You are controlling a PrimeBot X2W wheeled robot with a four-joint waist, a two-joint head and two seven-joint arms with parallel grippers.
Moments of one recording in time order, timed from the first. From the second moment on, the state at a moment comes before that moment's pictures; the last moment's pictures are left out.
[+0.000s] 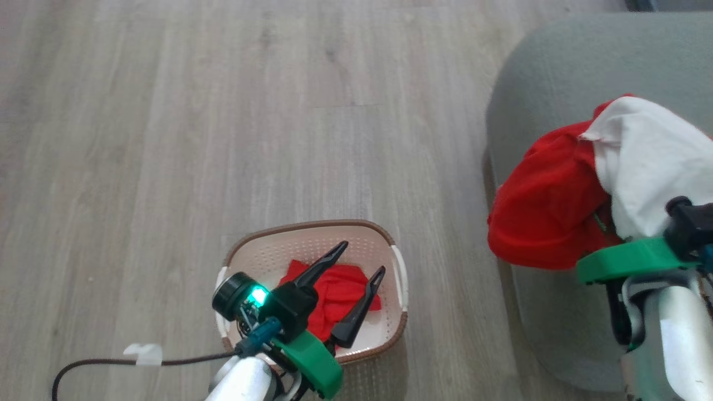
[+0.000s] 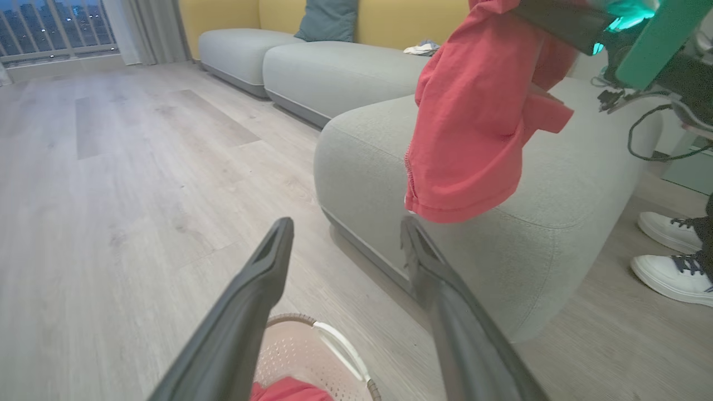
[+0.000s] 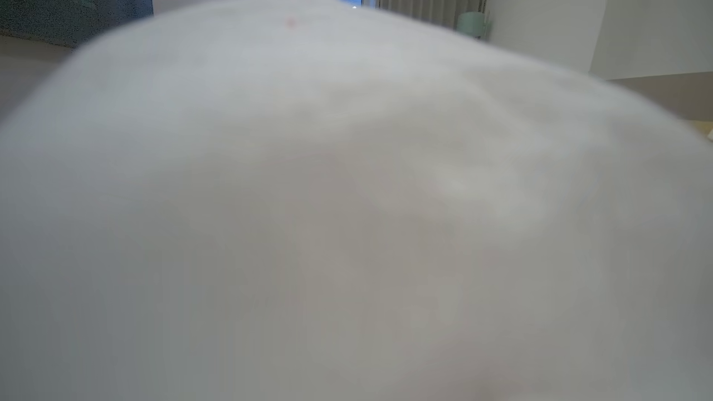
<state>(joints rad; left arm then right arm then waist) -0.18 0.10 -0.54 0.21 -0.17 -0.13 -0.26 -0.21 -0.05 -0.14 0.15 0.03 0.13 -0.26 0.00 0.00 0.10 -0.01</state>
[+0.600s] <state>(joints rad) -0.19 0.13 -0.59 0.16 -0.17 -0.13 -0.26 -0.21 -0.05 -0.21 0.09 0.03 0.13 -0.26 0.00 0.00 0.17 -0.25</state>
